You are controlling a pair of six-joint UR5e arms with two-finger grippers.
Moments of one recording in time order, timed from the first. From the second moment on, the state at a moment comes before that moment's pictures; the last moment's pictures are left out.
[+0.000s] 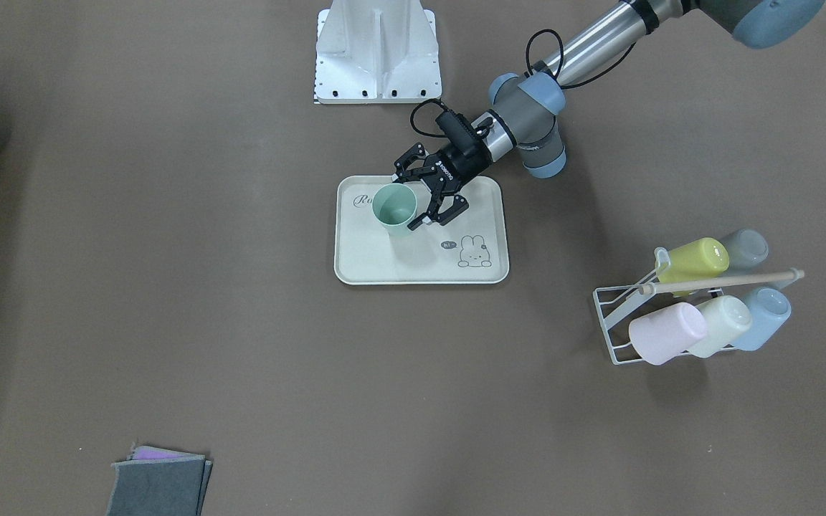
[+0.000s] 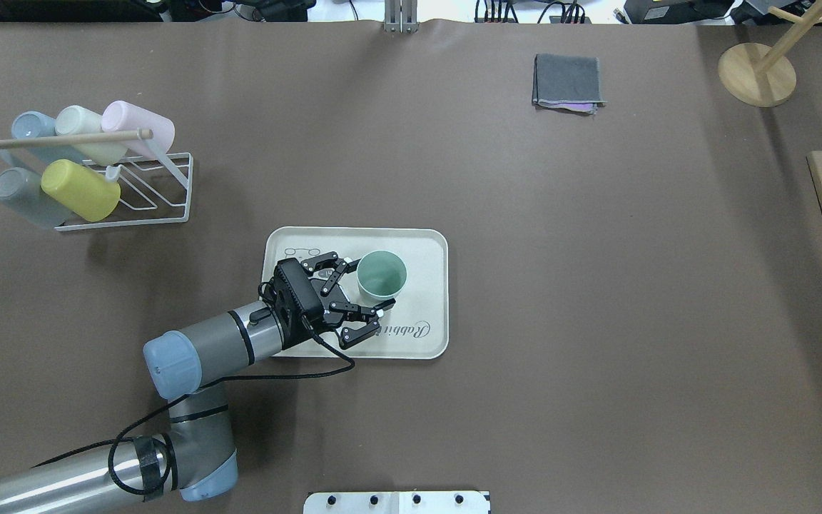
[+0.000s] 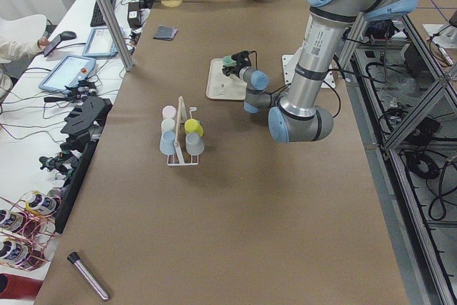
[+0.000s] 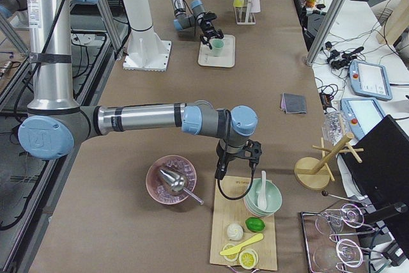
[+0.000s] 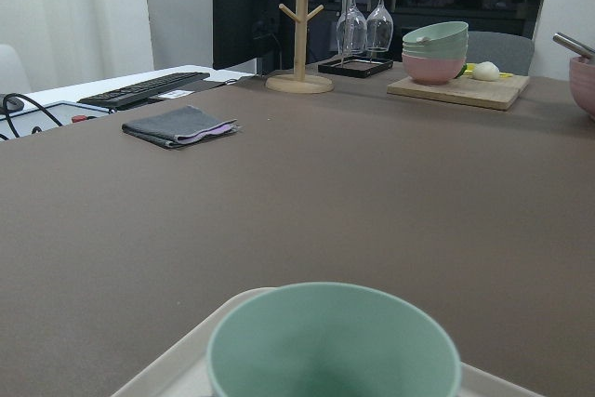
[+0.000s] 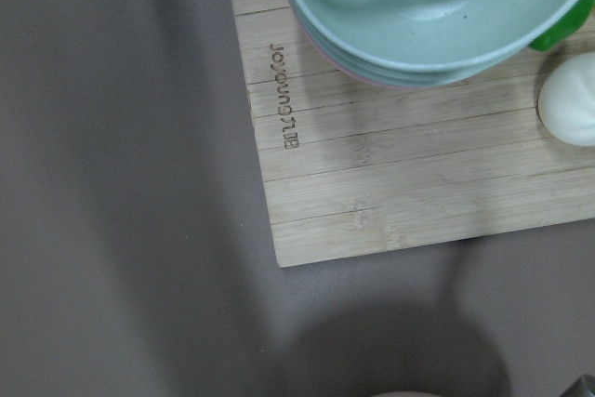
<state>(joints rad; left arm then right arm) -0.32 -2.11 -1.21 -3.29 -1.37 -0.34 1.49 -1.59 1.70 -1.79 2.35 0.17</state>
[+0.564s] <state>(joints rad) -0.32 -2.11 -1.22 -3.28 -1.35 -0.31 1.49 -1.59 1.70 -1.79 2.35 0.17</state>
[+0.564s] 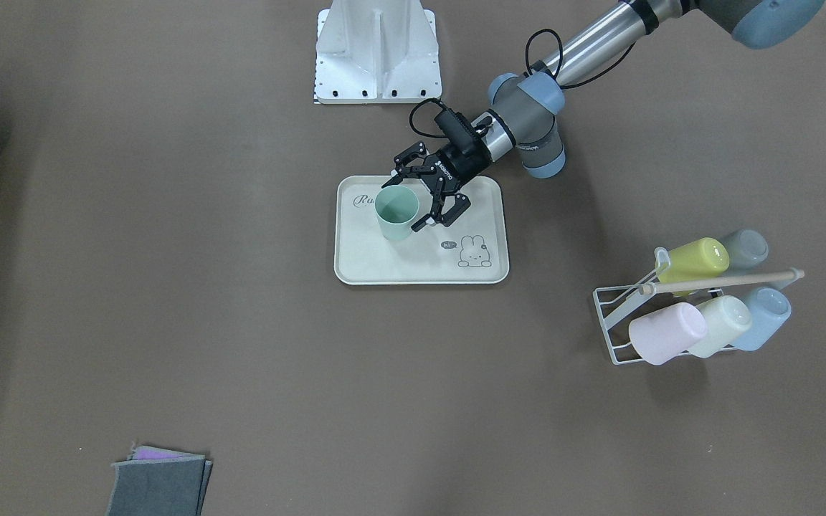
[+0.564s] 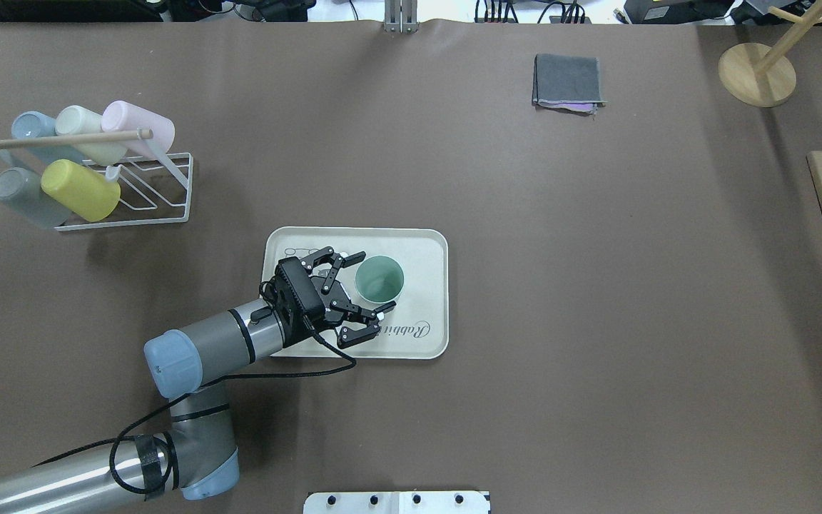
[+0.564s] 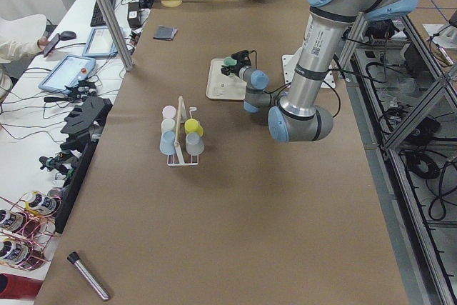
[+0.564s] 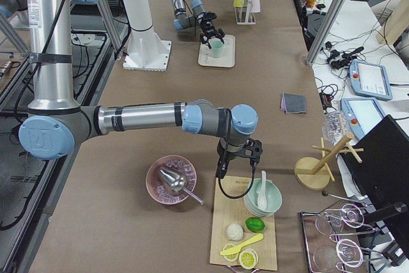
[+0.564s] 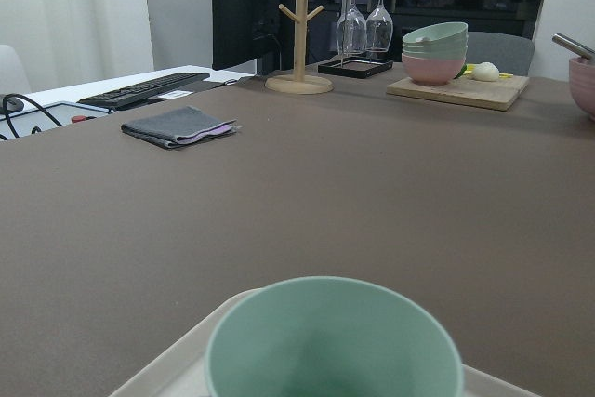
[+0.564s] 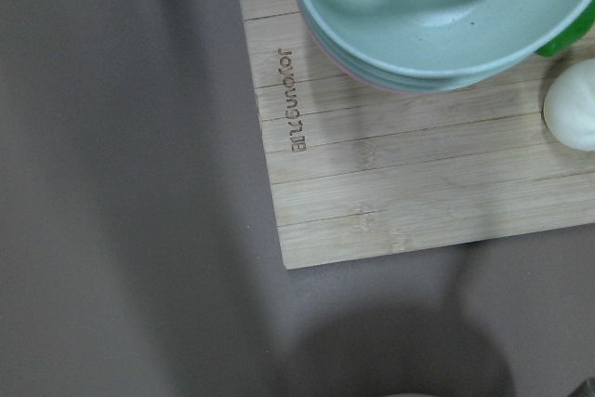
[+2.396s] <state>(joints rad) -0.91 -2.15 -1.77 -1.93 -1.50 -0.32 1.49 -1.59 1.70 -1.79 2.35 0.17</state>
